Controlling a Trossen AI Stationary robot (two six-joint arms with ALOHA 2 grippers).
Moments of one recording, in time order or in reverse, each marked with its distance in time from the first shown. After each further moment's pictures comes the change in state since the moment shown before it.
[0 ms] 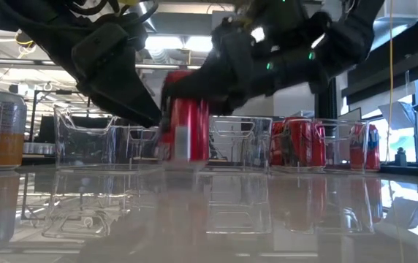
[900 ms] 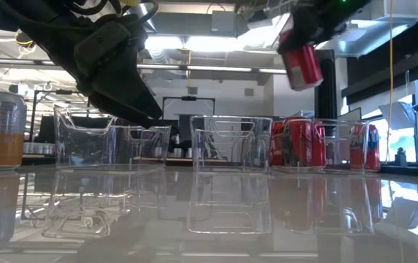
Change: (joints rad) left arm -0.001 0.000 0.000 -0.002 -0.005 -0.037; right arm -0.002 -0.809 -0.013 -1.092 0.896 -0.004
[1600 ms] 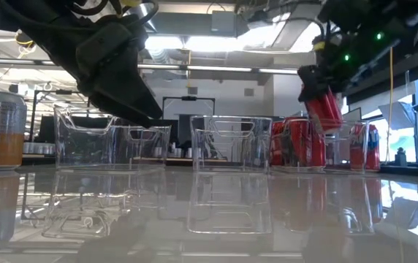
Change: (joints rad) left arm 0.005 0.000 0.000 0.000 -0.007 0.004; right arm -0.208 -0.026 -0.292 0.069 0.076 0.357
